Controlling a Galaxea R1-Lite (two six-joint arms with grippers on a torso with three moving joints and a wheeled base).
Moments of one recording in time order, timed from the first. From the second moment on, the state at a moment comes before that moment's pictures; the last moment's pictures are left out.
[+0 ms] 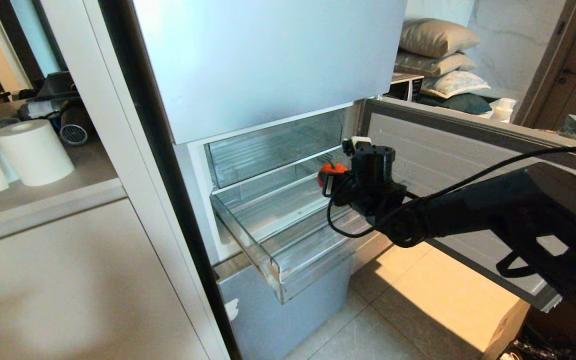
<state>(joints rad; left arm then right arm) 0.00 0.00 -0.03 0.06 0.00 0.02 0.53 2.32 -1.57 -0.65 -0.29 0.19</state>
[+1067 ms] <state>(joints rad) 0.00 0.00 -0.03 0.06 0.00 0.02 0.54 2.24 -1.56 -0.58 -0.32 0.21</state>
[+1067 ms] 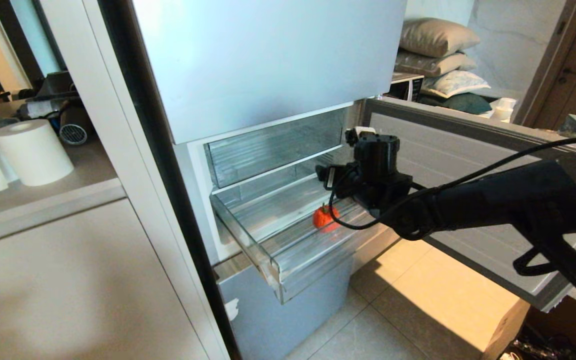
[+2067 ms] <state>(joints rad) 0.00 0.00 -0.03 0.06 0.00 0.02 -0.49 1.09 -0.97 -0.33 -0.23 0.23</state>
